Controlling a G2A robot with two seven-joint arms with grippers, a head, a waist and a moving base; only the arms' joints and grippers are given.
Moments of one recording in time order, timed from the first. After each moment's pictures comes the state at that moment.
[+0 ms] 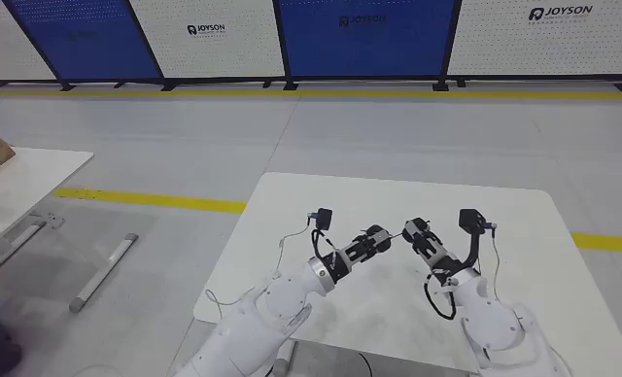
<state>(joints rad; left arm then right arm) 1.33 -1.23 -1.01 -1.60 -0.09 -0.24 -0.25 -1.38 -1.28 1.19 -1.73 -0.36 0.06 0.34</state>
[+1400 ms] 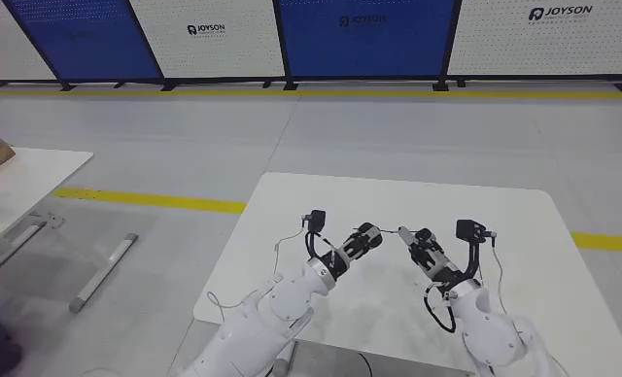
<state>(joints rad) 1.34 -1.24 -1.00 -1.61 -0.02 -0.12 -0.12 -1.45 -1.27 1.20 -1.78 -0.50 0.03 0.33</state>
